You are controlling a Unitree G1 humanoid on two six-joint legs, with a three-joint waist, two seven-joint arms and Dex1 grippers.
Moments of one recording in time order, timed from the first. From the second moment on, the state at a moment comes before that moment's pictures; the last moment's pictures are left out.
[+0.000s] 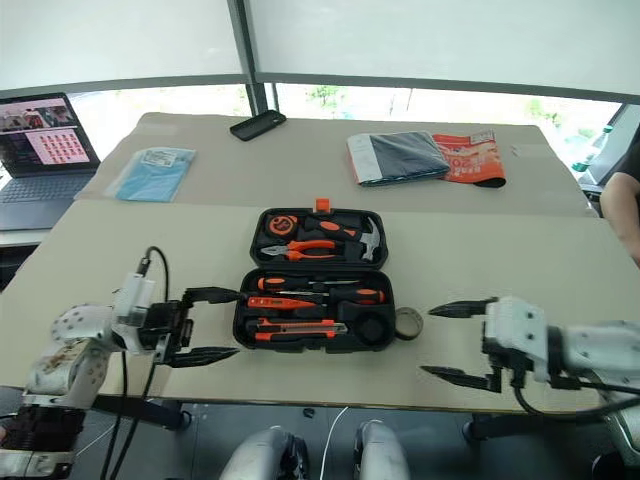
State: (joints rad) left arm -0.17 0.64 0.06 -0.06 -0.59 0.07 -1.48; right arm 0.09 -1.03 -0.18 -0.38 0.45 0.17 1.20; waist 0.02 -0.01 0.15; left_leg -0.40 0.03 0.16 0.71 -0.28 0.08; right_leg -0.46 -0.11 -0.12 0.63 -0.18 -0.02
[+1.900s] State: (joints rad) left arm -0.06 0.63 0.02 -0.11 -0.54 -0.02 -1.43; right arm -0.51 -0.97 0.38 -0.35 0.30 0.79 1.18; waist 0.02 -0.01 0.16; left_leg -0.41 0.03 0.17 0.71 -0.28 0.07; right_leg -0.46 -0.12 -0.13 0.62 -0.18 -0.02
